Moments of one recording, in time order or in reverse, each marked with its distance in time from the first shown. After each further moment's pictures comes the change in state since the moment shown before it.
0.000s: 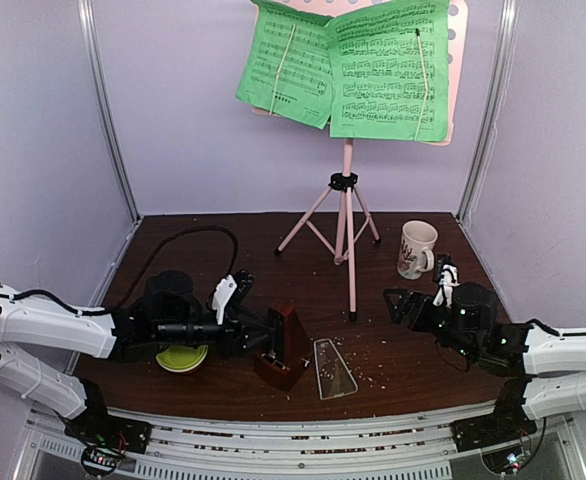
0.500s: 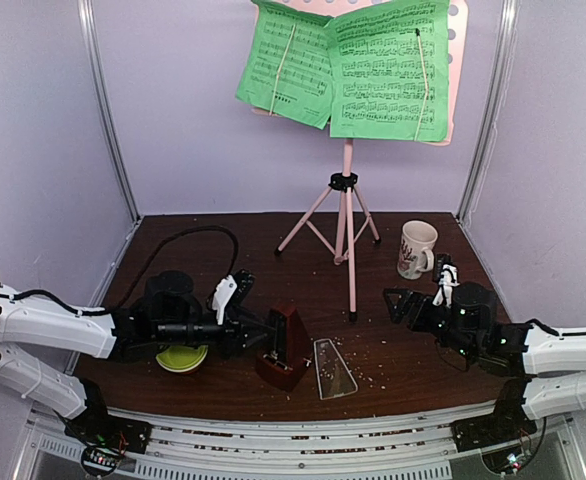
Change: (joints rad) left arm -0.002 0.000 0.000 0.000 -0.001 0.000; right arm 0.000 0.005 0.000 0.007 -0.001 0.000
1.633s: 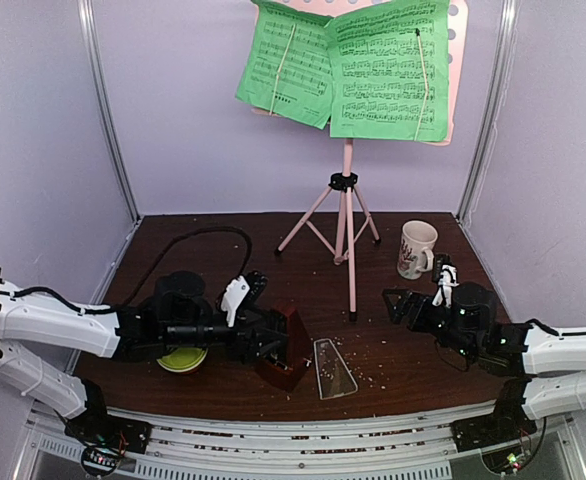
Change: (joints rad) left arm -0.075 0.026 0.068 -0.061 -0.111 0.028; right arm 0.000 0.002 0.000 0.000 -0.010 0.000
